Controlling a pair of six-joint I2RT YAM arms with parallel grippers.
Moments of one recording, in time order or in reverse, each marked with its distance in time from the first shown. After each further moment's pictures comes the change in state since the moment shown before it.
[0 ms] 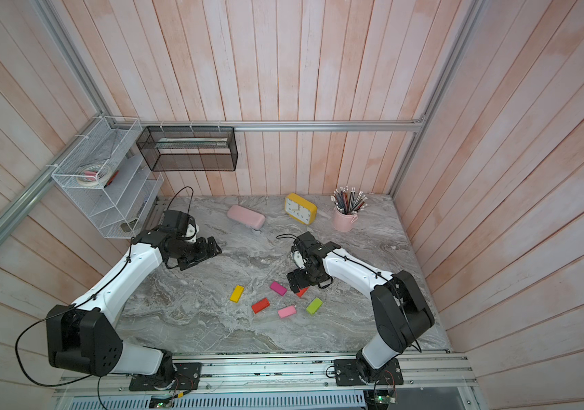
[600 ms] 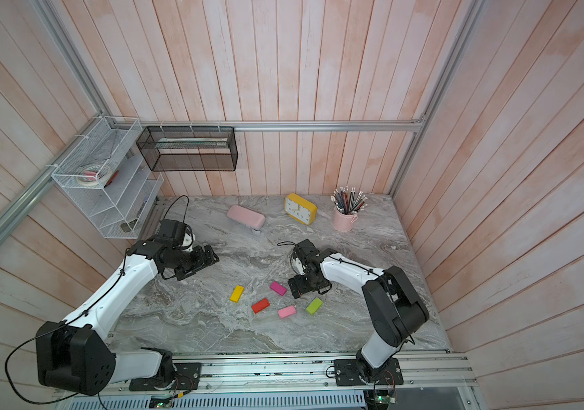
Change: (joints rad) left arm 0.000 -0.093 -0.092 0.000 0.000 -0.053; right arm 0.003 0.074 -0.062 0.097 0.046 0.016
